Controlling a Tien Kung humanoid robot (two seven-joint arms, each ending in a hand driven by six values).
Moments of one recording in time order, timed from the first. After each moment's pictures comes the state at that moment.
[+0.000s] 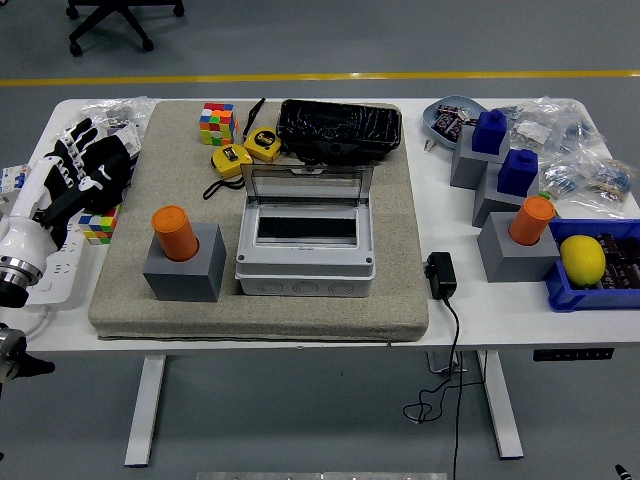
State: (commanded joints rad) left arm -0.05 0.14 -1.64 -1.45 1.32 -0.13 -0.04; right arm 0.09 -0.12 1.70 0.18 -1.64 -0.10 -0.07
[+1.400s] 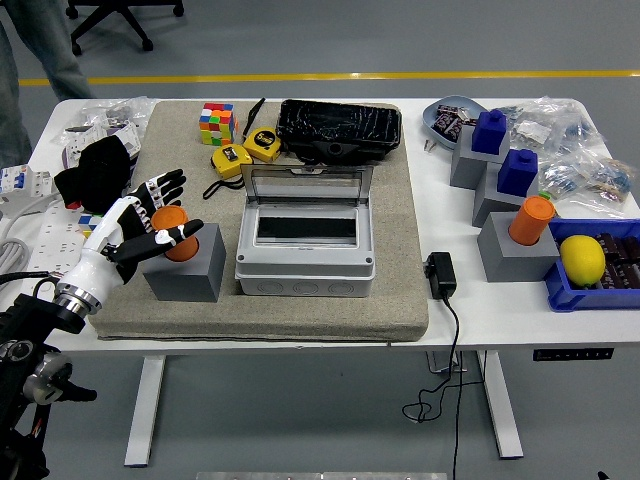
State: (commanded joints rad) left arm -0.07 0.05 -1.57 -1.35 1.26 -0.31 -0.07; right arm 0.08 -0.08 1.68 0.18 -1.62 -0.09 -0.07
